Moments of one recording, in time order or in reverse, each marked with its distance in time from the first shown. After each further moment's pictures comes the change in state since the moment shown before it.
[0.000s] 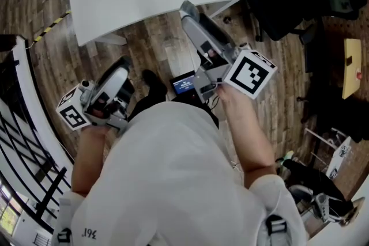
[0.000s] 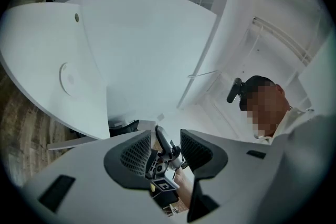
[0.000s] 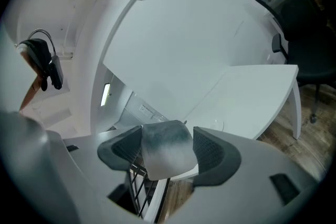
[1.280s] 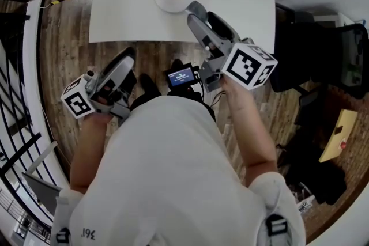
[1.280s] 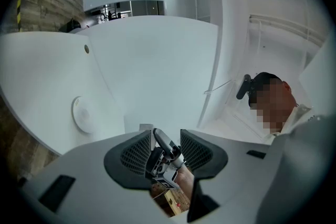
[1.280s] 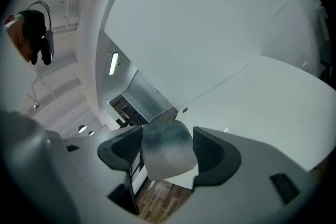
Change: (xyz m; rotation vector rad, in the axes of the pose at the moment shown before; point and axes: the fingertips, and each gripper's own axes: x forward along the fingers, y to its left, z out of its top) left arm 0.034 0.090 0.085 0.105 -0.253 0.198; right arm 0.156 -0.077 0.038 -0.191 0.332 0.072
